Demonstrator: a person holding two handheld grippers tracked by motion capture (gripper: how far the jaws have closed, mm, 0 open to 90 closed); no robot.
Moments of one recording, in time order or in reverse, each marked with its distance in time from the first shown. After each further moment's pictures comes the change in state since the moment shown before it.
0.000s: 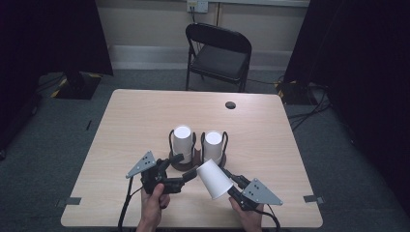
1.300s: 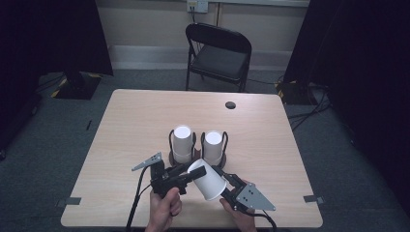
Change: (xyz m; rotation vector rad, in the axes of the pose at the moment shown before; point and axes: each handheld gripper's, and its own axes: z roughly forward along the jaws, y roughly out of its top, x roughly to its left) left arm -0.005 -0.006 0.017 -0.008 -0.185 -0.351; right arm 0.016 -0.003 0.017 -0.218 0.023 -0.060
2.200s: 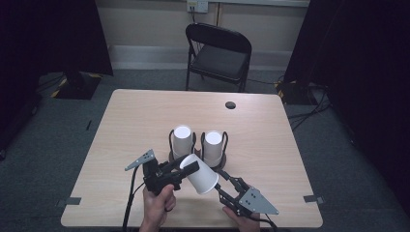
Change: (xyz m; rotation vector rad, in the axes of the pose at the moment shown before) left arm -0.002 0.012 -0.011 -0.018 0.091 0.088; right arm 0.003 -0.004 -0.016 0.103 -0.016 0.035
